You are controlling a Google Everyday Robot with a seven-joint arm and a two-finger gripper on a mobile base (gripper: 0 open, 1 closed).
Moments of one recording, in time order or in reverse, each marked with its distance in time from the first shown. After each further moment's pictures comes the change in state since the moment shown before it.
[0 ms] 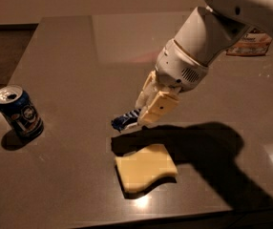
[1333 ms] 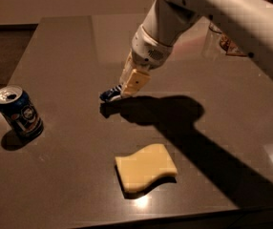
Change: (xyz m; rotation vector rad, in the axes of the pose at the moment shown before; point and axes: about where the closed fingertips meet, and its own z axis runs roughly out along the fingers) arm -0.022 -0.110 0.023 0.098 0.071 -0.042
